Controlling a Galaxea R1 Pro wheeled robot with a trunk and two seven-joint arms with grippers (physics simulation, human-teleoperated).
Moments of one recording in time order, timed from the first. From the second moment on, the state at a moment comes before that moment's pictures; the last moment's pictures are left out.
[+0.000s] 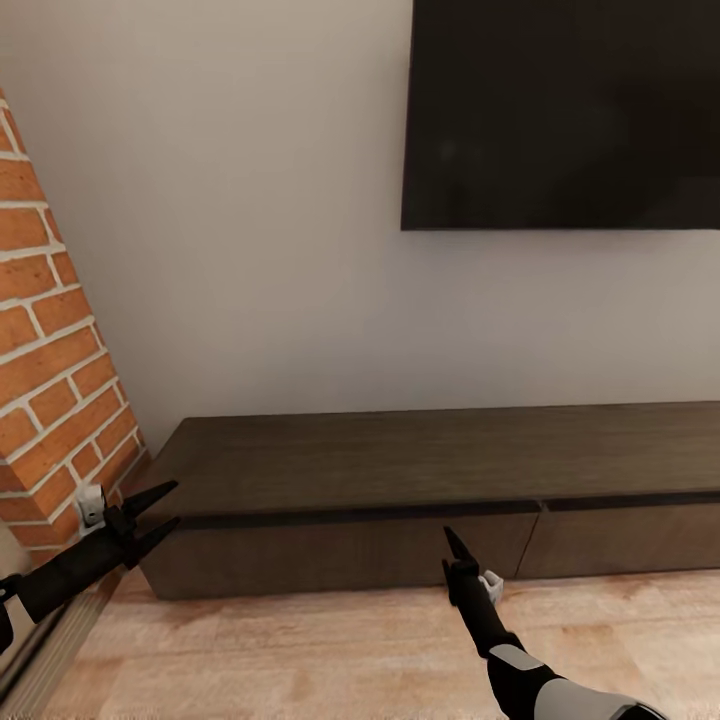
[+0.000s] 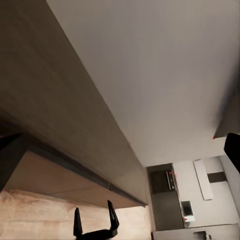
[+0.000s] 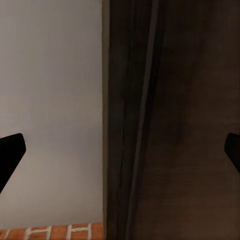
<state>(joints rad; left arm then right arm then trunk) -0.20 0.29 0.40 -1.44 1.43 0.99 -0.19 -0.65 0.03 0.52 0.00 -1.91 0.04 0.95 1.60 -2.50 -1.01</state>
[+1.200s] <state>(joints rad) -0.20 0.29 0.40 -1.45 1.43 0.99 -0.19 -0.64 0.03 0.53 0.00 -1.90 0.04 0.97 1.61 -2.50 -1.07</state>
